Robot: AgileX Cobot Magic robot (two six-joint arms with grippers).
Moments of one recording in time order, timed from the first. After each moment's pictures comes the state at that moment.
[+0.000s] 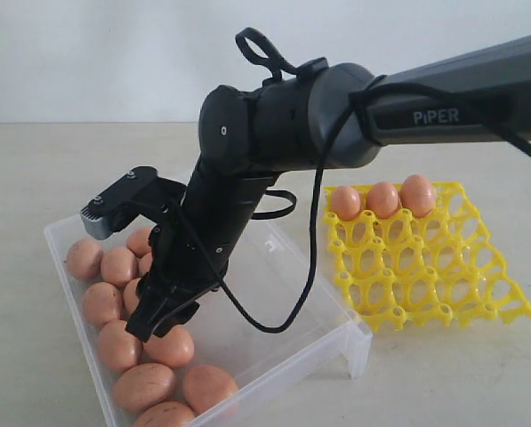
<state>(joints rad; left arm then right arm) -0.03 0.00 0.00 -0.14 0.27 0.25 0.69 2.06 -1.49 0.44 0.80 -0.66</state>
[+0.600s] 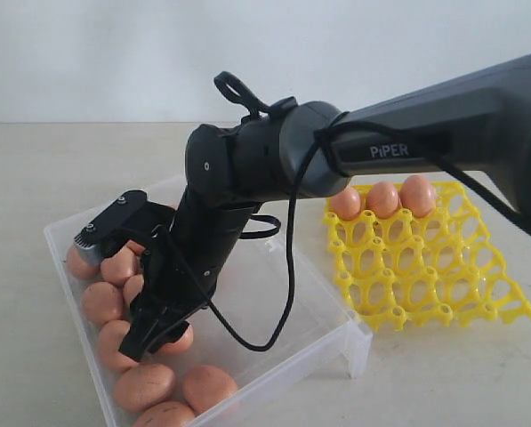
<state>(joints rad) -0.03 0.00 0.00 -0.14 0.27 0.25 0.71 2.14 -1.50 0.45 0.72 -0.68</state>
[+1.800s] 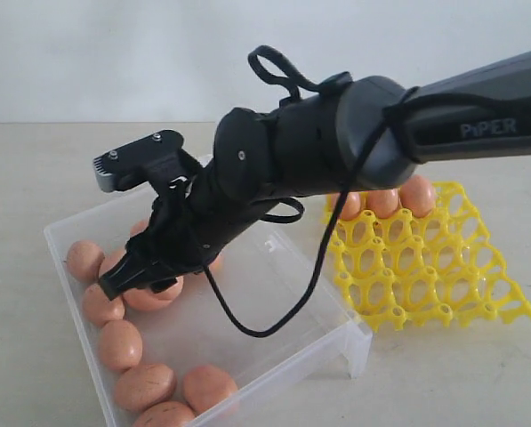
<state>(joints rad) -0.03 0.00 0.00 -0.14 0.27 0.25 0.72 1.97 -1.32 0.45 0.37 -0.38</state>
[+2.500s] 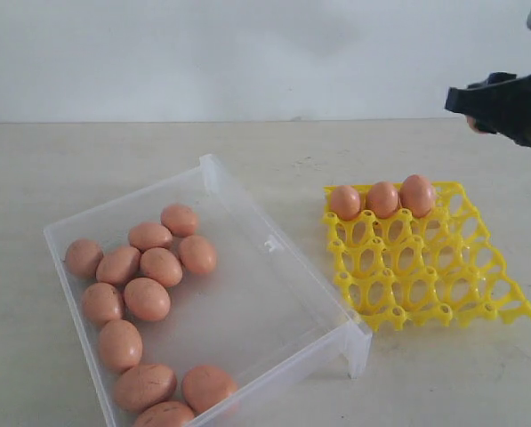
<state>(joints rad) -0.03 0.00 0.00 -0.14 0.27 0.25 -0.03 1.51 -0.73 0.07 -0.32 0.10</state>
